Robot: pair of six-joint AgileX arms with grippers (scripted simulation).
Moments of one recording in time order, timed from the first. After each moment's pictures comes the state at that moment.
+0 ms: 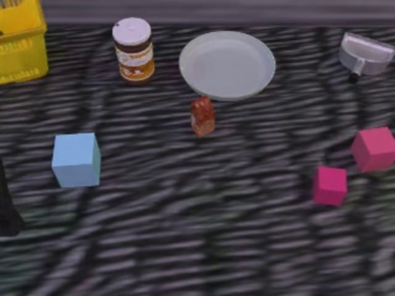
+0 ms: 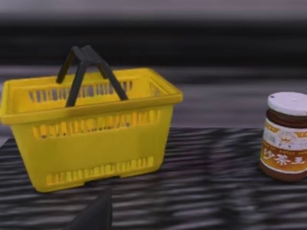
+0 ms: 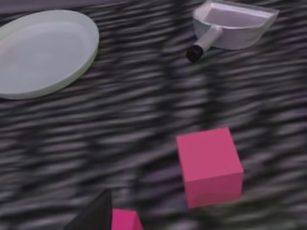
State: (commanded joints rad) left arm 0.00 0.00 0.00 0.00 0.00 0.00; right arm 0.11 0.57 0.44 -0.32 0.00 0.15
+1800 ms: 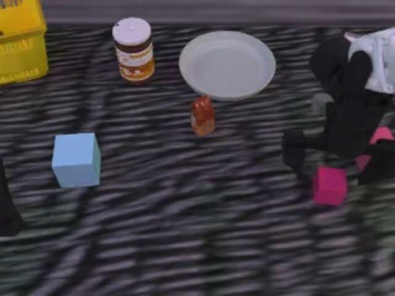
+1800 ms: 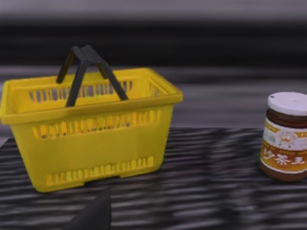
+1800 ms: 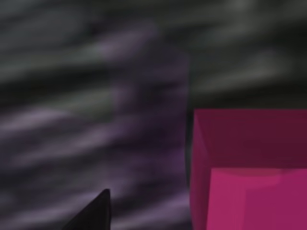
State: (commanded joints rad) left arm 0.00 0.00 0.00 0.00 0.00 0.00; right arm 0.35 2.01 1.34 -0.90 0.00 0.50
